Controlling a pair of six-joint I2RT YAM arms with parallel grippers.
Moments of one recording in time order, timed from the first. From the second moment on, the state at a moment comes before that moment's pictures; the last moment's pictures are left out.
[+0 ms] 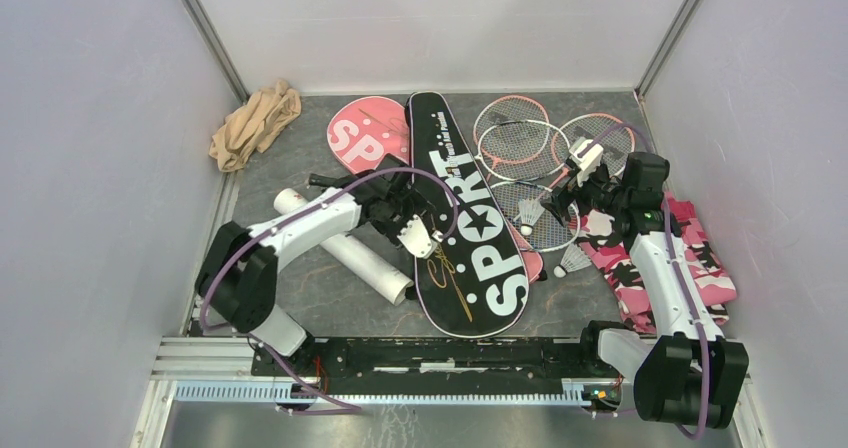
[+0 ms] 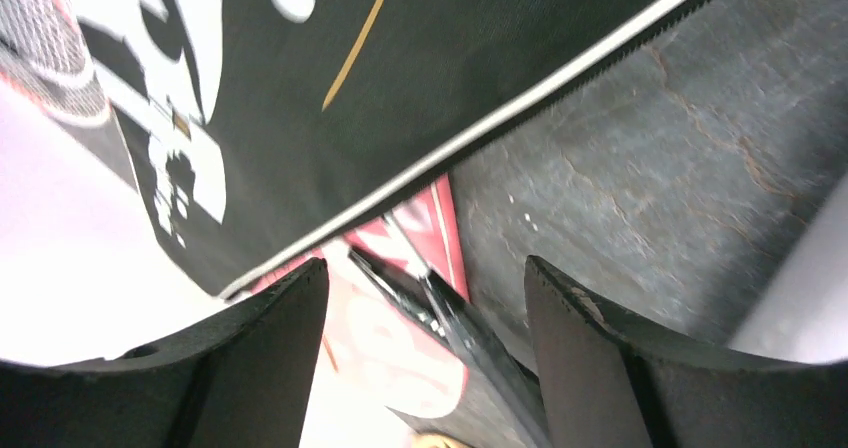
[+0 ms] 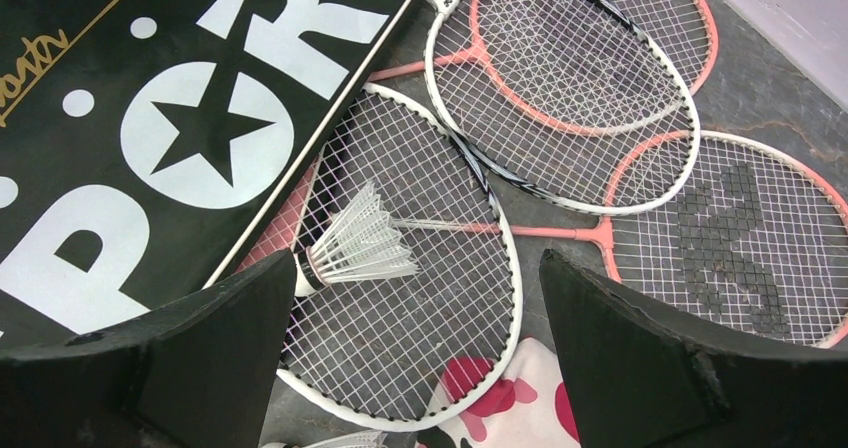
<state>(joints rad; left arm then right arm) -0.65 1.60 1.09 -0.59 0.13 1.78 -0.11 1.07 0.77 -0.29 -0.74 -0.60</state>
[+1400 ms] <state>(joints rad) 0.06 1.29 0.79 -0.57 -0.03 -0.50 -0.11 1.08 0.77 -0.29 -0.78 -0.56</state>
